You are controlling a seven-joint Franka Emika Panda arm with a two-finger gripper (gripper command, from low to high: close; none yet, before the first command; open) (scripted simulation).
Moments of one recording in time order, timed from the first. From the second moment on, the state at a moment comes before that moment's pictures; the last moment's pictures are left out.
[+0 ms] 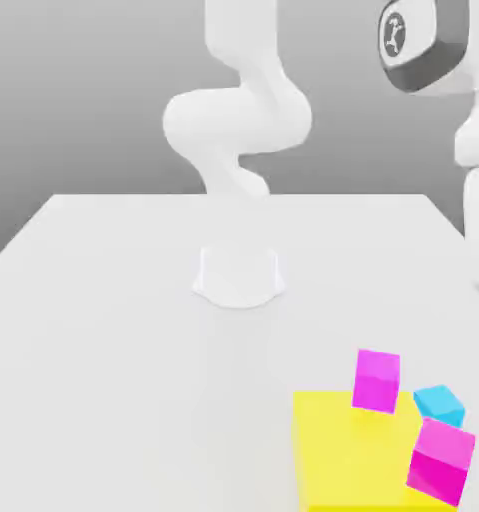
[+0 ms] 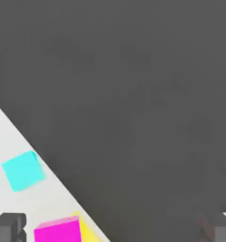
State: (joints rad) arm 0.31 0.17 0.10 -2.07 -0.02 2.46 0.25
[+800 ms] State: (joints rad) arm 0.41 0.58 0.14 -1.97 -0.14 2.54 0.11
